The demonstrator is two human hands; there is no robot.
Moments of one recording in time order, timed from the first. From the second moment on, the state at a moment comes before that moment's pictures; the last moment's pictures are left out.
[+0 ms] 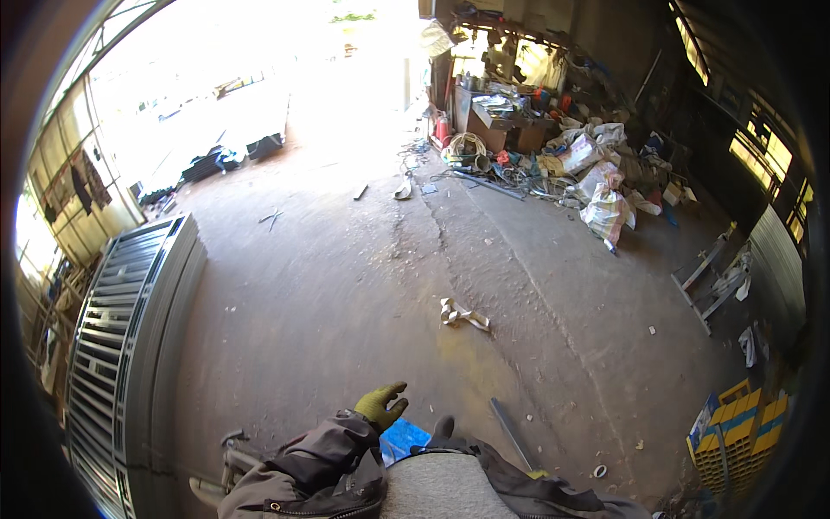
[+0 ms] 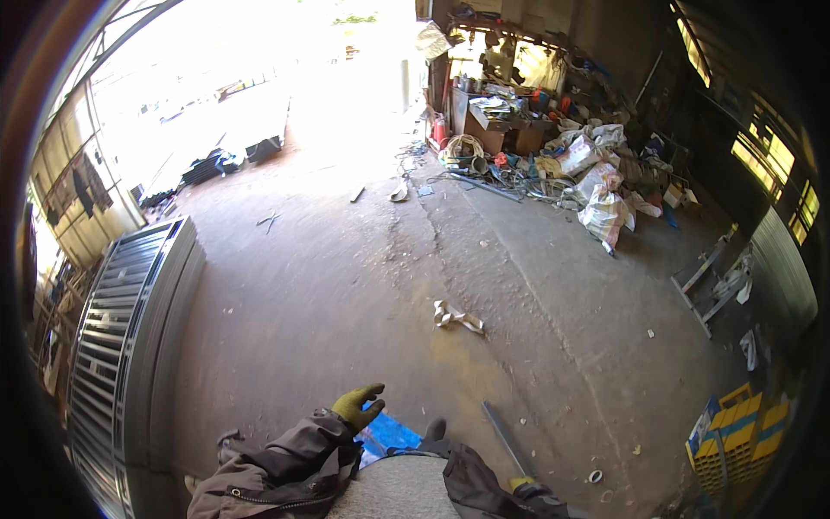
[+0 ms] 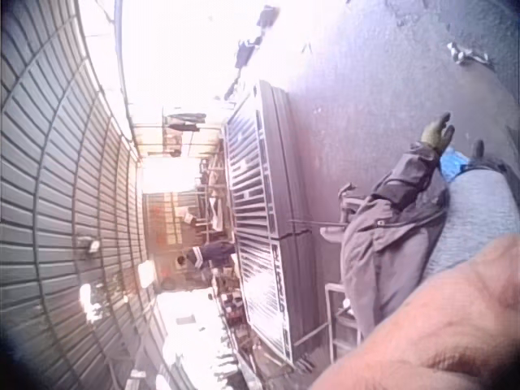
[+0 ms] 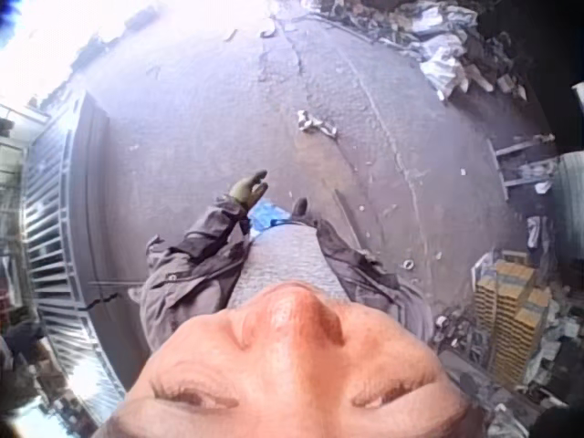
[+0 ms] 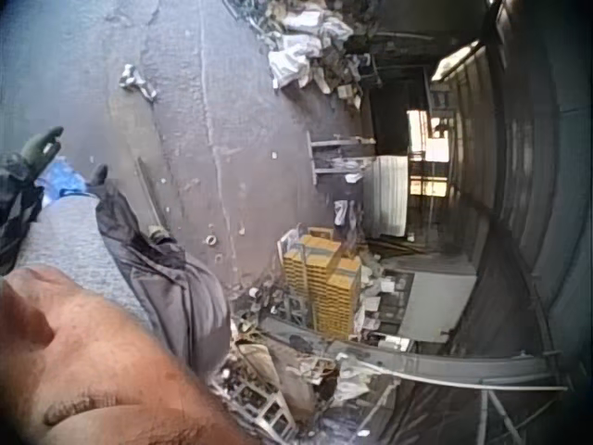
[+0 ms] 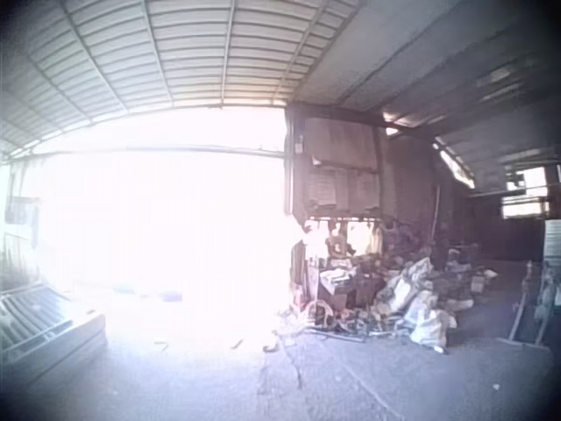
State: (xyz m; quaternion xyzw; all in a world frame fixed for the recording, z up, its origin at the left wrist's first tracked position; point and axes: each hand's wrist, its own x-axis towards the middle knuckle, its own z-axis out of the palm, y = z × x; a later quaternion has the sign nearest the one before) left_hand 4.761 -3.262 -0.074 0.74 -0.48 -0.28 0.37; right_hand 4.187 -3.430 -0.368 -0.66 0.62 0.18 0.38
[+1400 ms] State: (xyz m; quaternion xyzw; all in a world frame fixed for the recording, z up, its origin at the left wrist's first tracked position) left_hand 5.639 -4.678 -0.137 0.72 -0.17 -0.35 0.58; right_hand 5.087 -4.916 -0.356 -0.68 0.61 0.21 0.35
